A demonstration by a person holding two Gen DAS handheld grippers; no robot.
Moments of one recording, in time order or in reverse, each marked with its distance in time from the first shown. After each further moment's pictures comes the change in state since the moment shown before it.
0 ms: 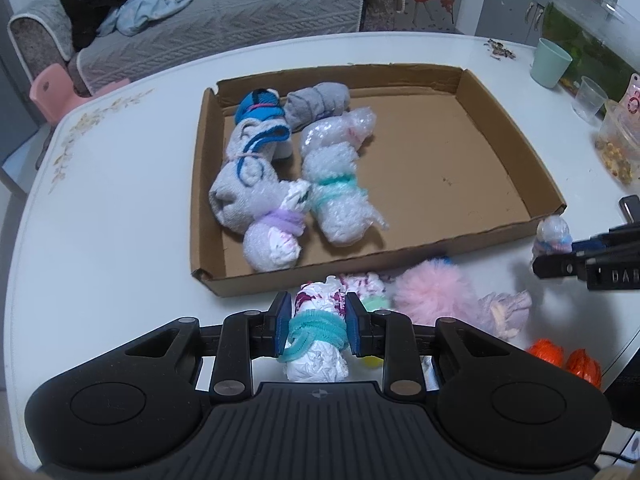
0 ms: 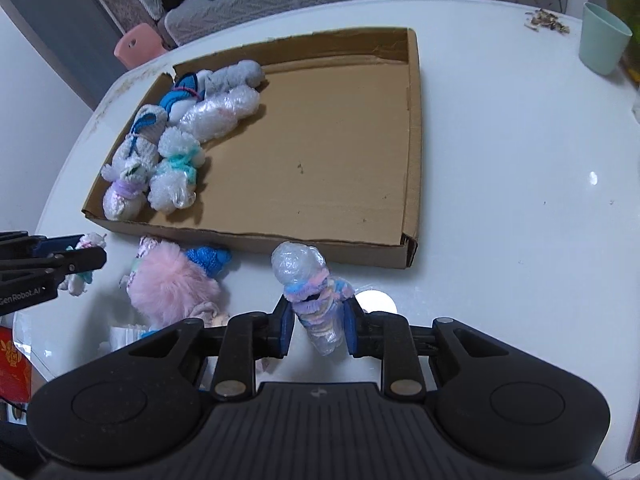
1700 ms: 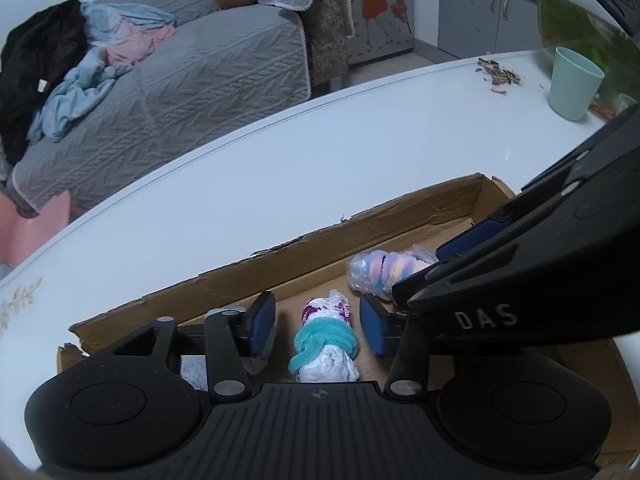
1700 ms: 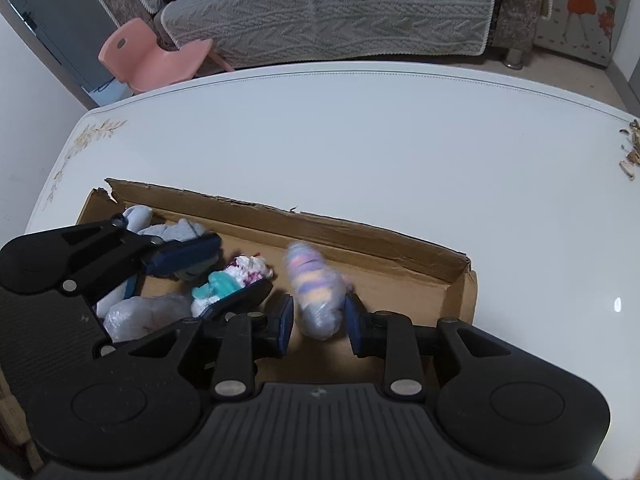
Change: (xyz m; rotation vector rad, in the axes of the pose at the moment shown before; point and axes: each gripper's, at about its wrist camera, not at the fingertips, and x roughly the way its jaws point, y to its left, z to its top) left arm 0.135 -0.068 0.167 0.210 -0.107 0.008; right arm 0.073 -0.023 0.178 -0.055 0.050 -0.007
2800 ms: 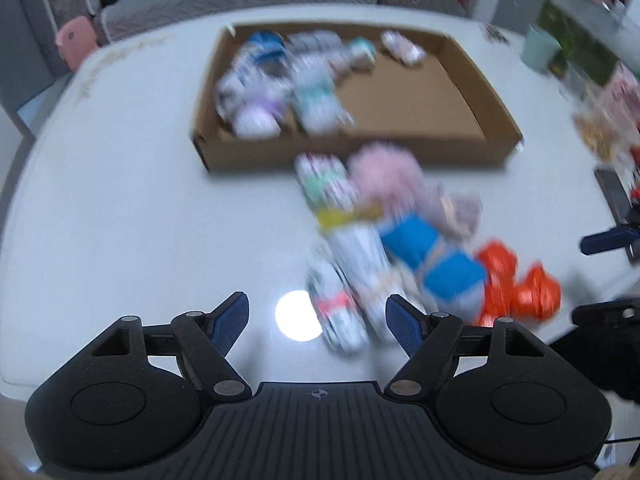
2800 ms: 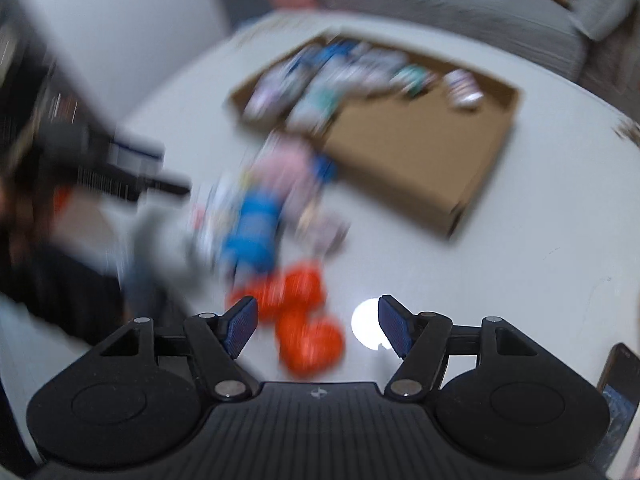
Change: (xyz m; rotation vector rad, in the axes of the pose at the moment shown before) left arm -0.195 -0.022 -0.235 -0.316 0.167 -0.017; right arm -0.117 0.065 -0.247 -0.475 0.025 0.105
